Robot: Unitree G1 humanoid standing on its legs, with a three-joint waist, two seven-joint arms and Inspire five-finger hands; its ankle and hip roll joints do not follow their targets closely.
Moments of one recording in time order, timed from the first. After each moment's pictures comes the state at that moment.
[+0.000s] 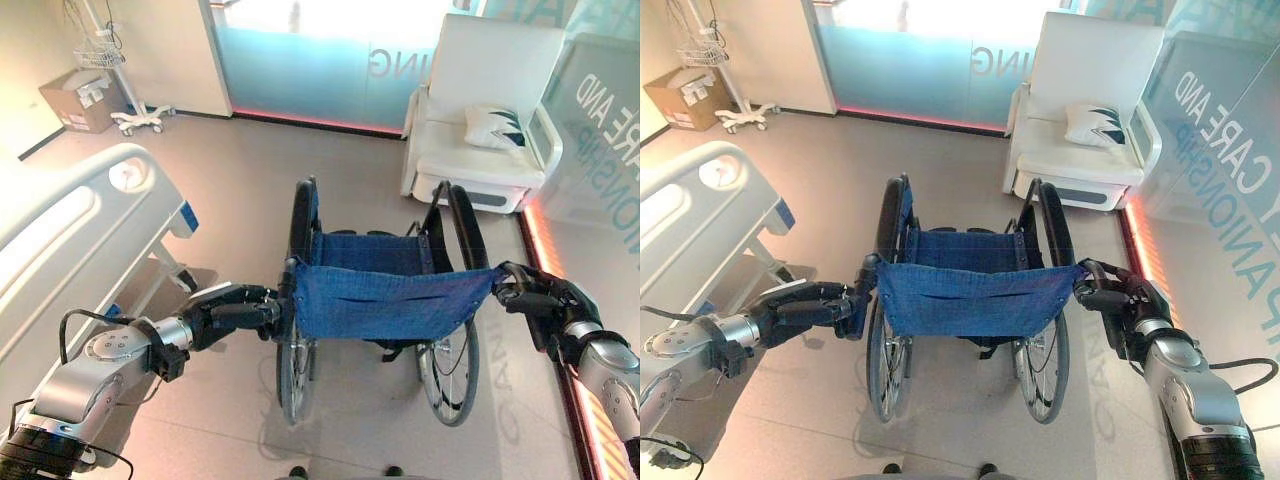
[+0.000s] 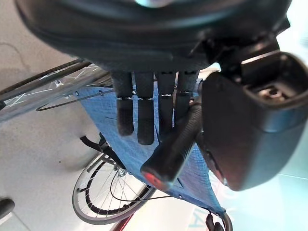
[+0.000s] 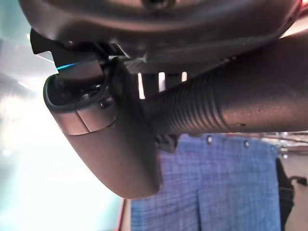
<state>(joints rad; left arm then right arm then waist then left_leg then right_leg) 0.03 0.97 -0.03 -0.13 -0.67 0.44 -0.46 0.01 -0.74 -0.13 0.02 0.64 0.45 -0.11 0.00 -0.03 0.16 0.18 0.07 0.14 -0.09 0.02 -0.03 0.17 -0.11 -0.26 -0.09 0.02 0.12</state>
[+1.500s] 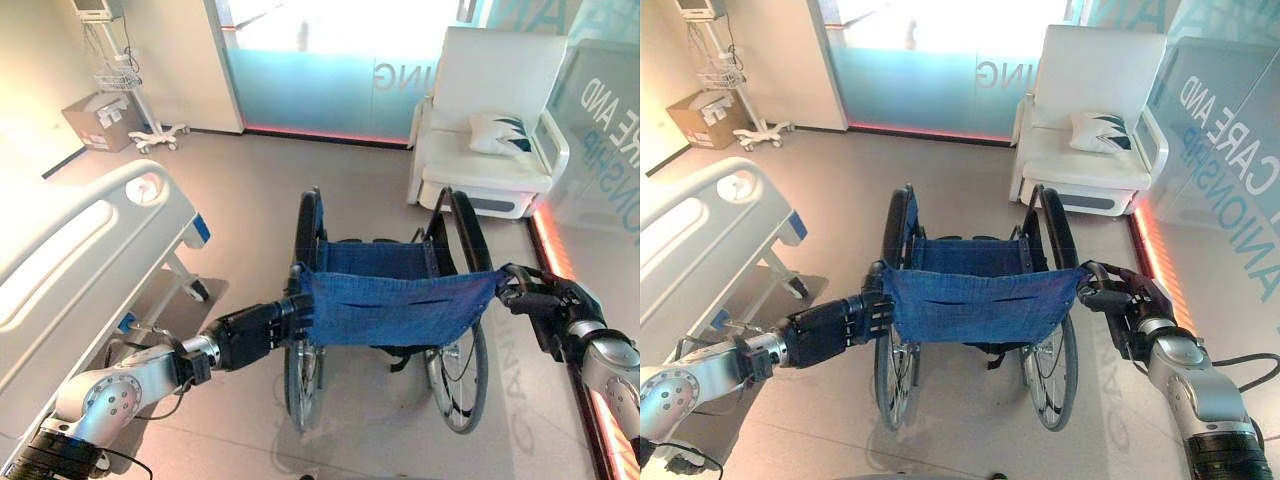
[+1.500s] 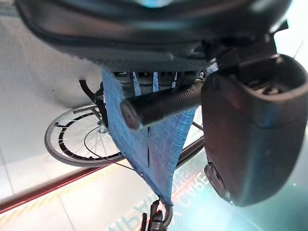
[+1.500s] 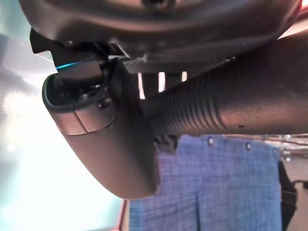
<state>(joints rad) 0.03 0.91 -0.08 -0.16 -1.28 0.67 -0.15 0.00 -0.78 -0.09 0.04 0.64 0.44 -0.14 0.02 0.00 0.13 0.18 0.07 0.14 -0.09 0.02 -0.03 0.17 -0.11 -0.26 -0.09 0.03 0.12</state>
